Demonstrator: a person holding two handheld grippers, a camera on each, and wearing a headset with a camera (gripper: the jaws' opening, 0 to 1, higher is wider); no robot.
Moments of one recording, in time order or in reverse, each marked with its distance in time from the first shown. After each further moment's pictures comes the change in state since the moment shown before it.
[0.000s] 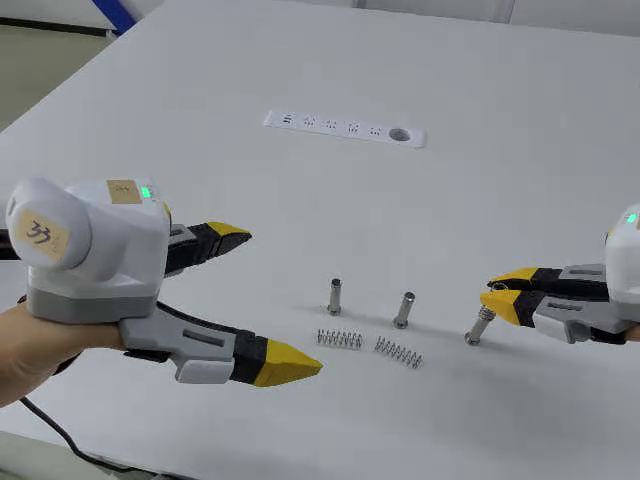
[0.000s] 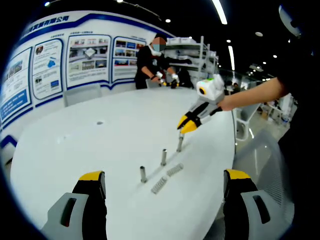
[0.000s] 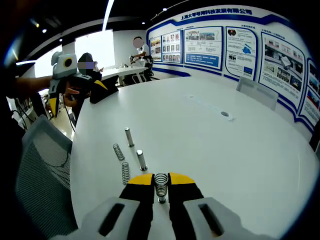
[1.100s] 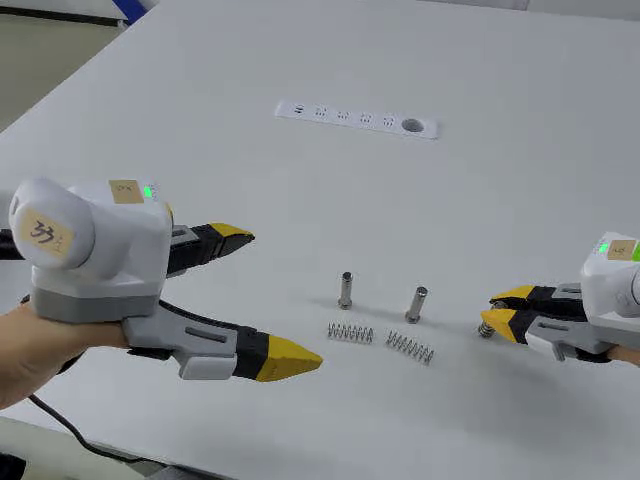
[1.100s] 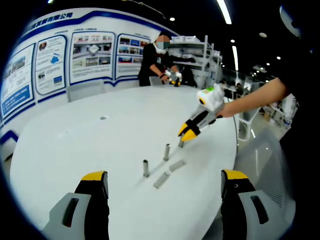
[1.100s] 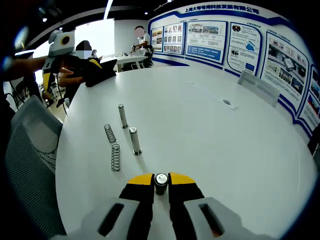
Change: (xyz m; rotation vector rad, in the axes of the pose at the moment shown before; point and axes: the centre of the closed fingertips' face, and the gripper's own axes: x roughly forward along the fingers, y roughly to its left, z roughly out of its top) left arm -0.004 0.008 -0.012 -0.028 0.016 0.023; right arm 0.029 -0.006 -0.039 -0.040 0.085 -0.033
